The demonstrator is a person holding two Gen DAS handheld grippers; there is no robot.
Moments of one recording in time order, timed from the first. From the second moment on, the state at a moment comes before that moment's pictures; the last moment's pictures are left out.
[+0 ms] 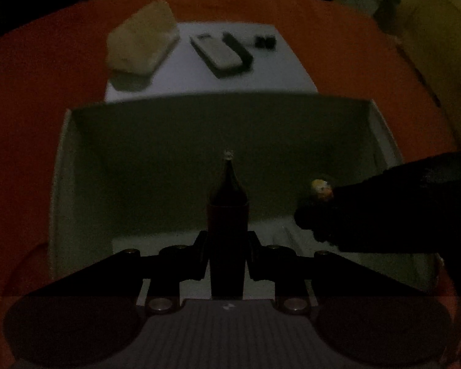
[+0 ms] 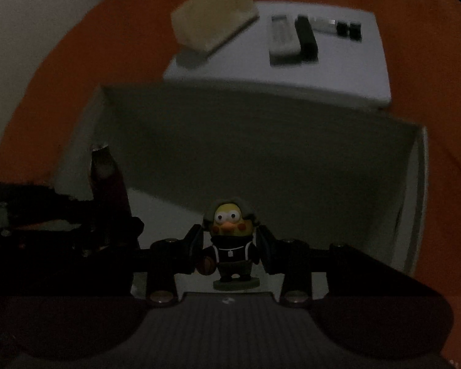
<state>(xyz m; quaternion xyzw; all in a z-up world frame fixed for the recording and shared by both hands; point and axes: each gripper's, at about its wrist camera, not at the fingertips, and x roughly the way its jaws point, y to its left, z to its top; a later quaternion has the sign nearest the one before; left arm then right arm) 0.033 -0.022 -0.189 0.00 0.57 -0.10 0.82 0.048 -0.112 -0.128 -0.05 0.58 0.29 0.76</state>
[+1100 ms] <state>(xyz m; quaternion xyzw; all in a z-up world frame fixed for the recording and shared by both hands) 0.034 -0.058 -0.259 0.03 0.63 -0.08 0.77 0.026 -0.124 -0.189 -0.14 0.60 0.23 0.75</state>
